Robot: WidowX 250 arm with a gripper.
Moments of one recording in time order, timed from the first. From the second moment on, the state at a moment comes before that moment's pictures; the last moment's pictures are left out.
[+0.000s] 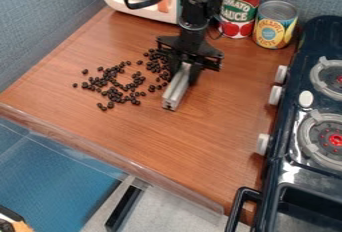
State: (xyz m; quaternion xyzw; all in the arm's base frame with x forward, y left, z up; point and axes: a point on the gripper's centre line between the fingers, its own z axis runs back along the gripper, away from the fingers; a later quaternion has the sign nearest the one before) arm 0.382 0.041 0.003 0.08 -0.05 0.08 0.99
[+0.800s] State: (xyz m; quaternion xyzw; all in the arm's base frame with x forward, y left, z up) arm 0.378 0.108 0.002 0.05 -0.04 0.15 0.99
